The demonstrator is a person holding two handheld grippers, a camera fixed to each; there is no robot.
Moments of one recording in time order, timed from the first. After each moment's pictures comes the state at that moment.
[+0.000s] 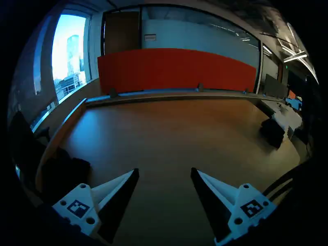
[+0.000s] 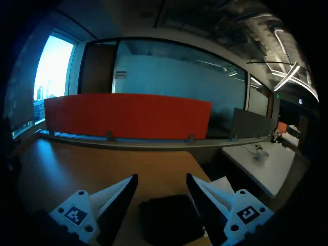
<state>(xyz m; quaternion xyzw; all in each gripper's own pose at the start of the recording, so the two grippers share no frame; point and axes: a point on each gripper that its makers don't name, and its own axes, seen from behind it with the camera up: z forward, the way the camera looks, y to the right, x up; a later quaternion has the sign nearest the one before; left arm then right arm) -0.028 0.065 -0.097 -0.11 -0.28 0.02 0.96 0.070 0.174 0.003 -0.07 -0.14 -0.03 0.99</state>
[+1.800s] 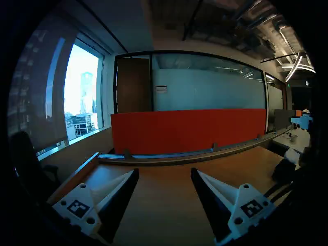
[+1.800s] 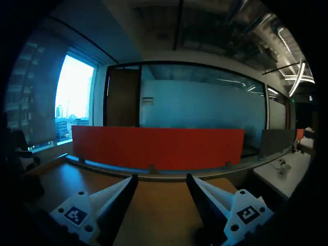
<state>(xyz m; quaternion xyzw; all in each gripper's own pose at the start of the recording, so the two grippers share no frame) 0.111 0.041 0.005 -0.06 -0.05 0.01 1.00 0.179 0.005 0.026 0.03 -0.04 0.00 1.00</state>
